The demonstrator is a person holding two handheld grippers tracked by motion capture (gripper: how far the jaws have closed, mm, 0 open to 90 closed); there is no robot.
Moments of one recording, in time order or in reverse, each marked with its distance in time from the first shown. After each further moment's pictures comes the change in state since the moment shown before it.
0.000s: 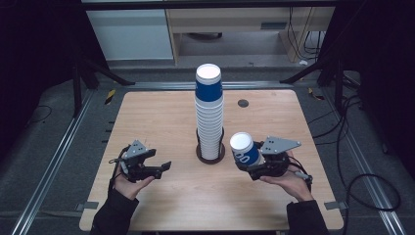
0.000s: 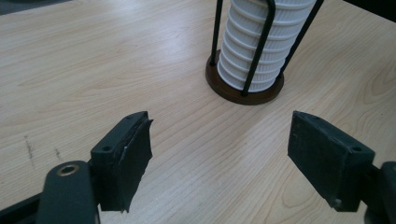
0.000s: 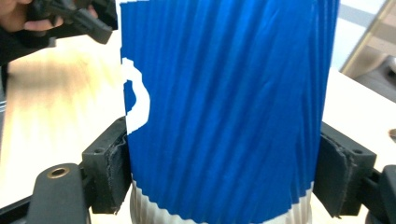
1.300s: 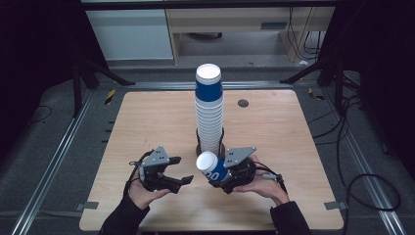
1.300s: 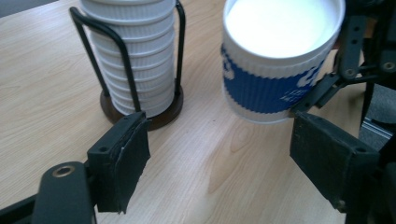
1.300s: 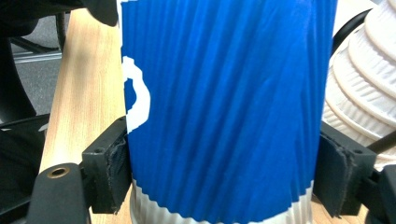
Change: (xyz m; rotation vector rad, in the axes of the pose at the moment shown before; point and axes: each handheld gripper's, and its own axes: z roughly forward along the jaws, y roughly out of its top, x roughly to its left) left arm -0.060 0.024 0.008 -0.002 -0.256 0.139; right arm 0.040 0.006 0.073 0.141 0.233 -0.125
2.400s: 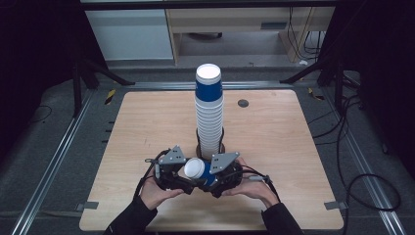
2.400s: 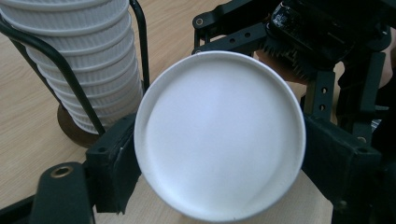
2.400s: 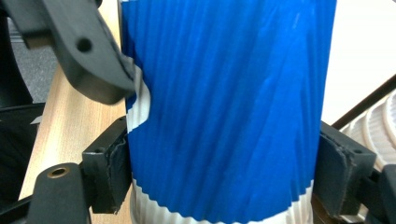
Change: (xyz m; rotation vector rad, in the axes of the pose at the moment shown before) left arm -0.012 0.014 0.029 0.053 -0.061 0.013; right arm 0.012 0.008 0.034 0.030 0.032 -0.086
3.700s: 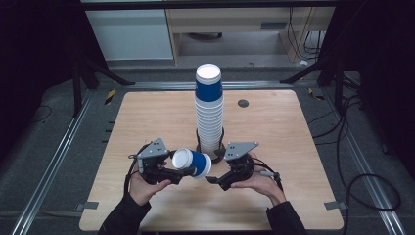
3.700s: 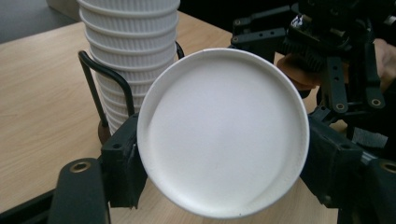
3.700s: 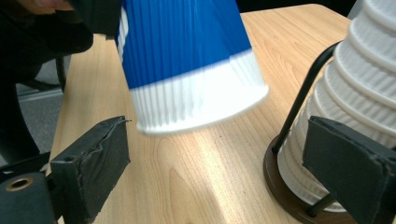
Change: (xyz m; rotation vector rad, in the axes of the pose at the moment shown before) left arm 0.020 0.000 -0.037 -0.168 0.027 -0.056; right arm -0.019 -0.005 -0.034 -0.146 -0.038 0.167
